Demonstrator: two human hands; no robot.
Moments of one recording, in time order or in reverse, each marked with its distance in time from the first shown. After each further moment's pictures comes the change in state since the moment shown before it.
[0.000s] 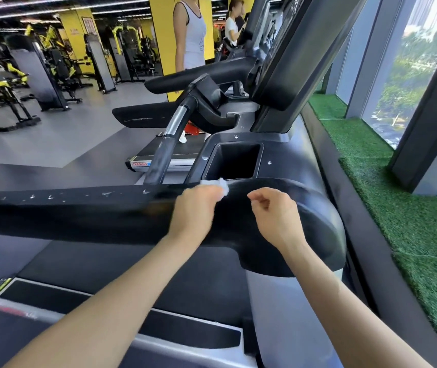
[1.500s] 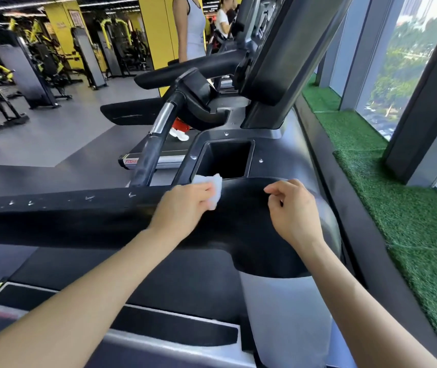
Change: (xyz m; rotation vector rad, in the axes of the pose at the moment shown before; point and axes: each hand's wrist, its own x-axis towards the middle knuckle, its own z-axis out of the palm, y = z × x) left_hand 0.016 -0.024 0.005 0.100 -0.130 0.158; right_hand 0.017 0.027 -0.023 -0.137 0.127 -0.028
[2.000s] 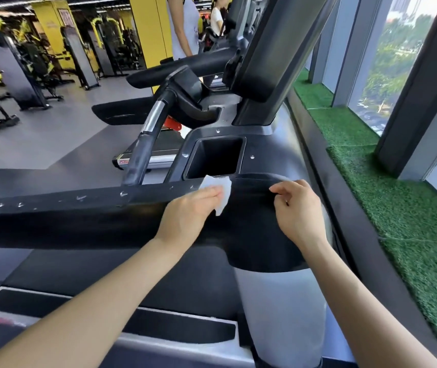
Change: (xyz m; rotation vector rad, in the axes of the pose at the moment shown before) left_hand -0.012 0.018 0.025 -0.184 0.097 0.083; right_hand -0.006 0.016 -0.011 0.049 0.045 0.094
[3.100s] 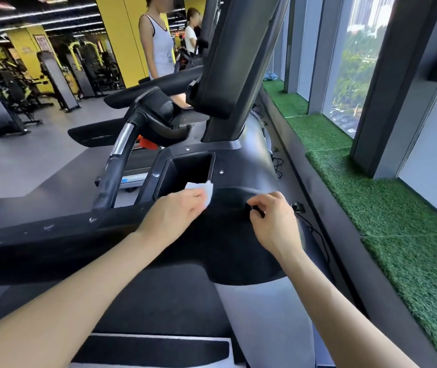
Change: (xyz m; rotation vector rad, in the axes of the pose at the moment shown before) left_hand 0.045 0.016 -0.004 0.209 -0.118 0.271; right_hand 0.004 0.012 -0.014 -0.018 -0.047 0.027
